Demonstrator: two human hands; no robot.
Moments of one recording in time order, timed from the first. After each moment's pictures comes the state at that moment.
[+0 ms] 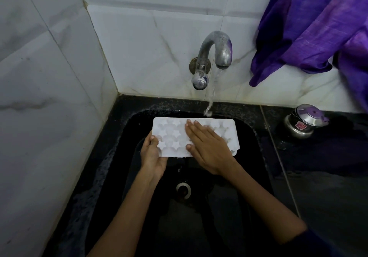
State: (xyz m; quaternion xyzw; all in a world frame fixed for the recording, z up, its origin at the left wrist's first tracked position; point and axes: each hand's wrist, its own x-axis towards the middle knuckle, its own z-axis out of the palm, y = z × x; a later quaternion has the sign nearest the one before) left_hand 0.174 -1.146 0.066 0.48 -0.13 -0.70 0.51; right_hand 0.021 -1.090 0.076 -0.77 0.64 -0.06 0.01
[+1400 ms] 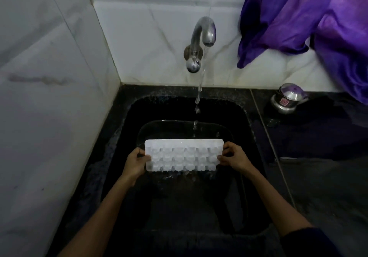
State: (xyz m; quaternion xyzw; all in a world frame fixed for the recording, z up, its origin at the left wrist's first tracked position) left_hand 0.278 -1.079 0.014 0.62 -0.50 -0.54 0.27; right_hand -0.023 -0.978 0.016 -0.40 0.73 -0.37 0.41
